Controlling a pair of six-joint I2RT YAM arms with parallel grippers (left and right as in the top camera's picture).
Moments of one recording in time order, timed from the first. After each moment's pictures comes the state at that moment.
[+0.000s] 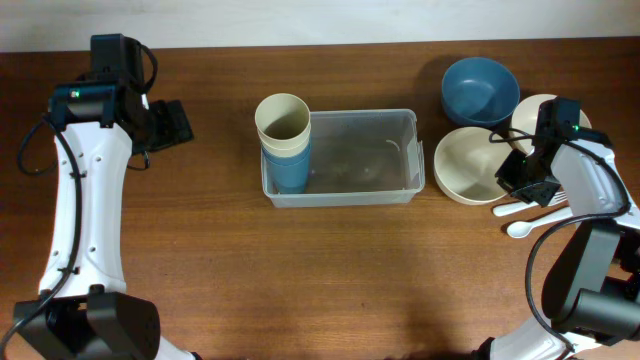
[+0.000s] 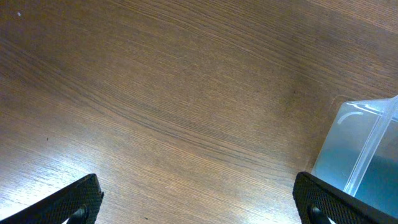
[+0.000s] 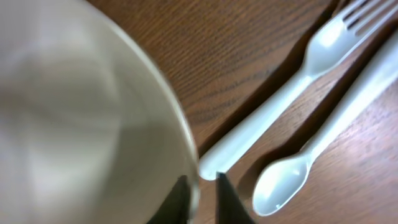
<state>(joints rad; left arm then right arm) 0.06 1.74 1.80 -1.25 -0.15 -0.28 -0.30 1.83 1.31 -0.90 0.02 0.40</state>
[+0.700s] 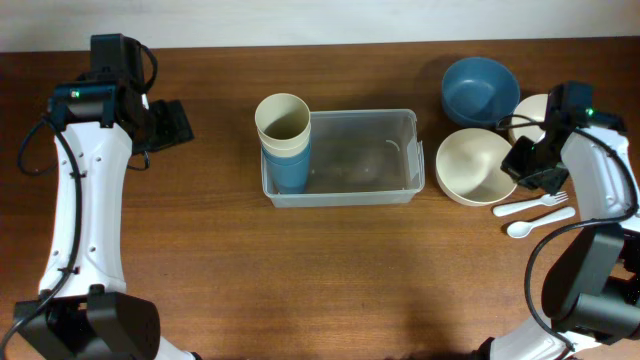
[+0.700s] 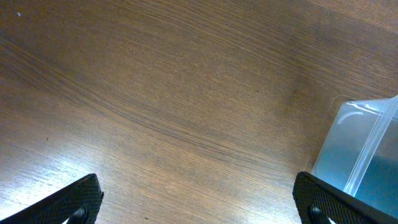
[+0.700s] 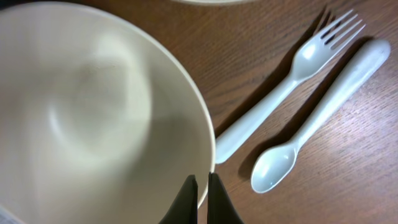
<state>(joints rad) 0.06 1.74 1.80 -1.25 -0.15 -0.28 -0.30 1.84 1.47 -1.06 0.00 0.39</state>
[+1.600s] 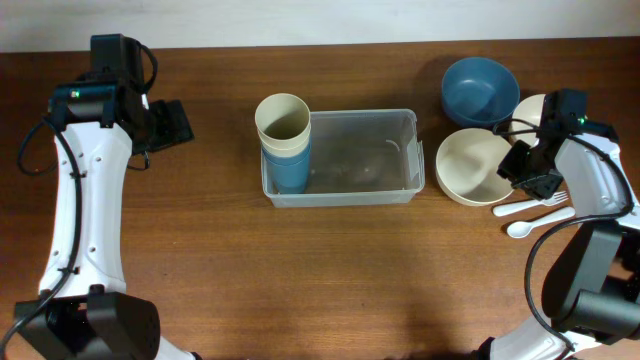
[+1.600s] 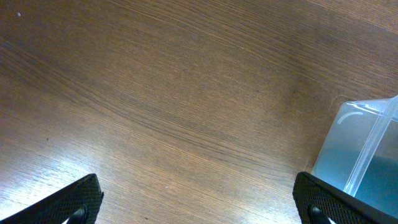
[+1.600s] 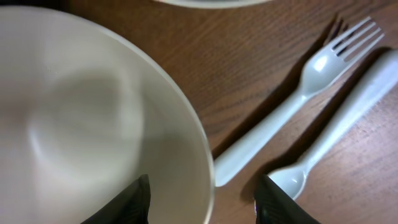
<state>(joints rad) 0.06 1.74 1.80 -1.25 -0.15 -0.28 -0.30 1.84 1.37 -0.92 0.02 0.39</state>
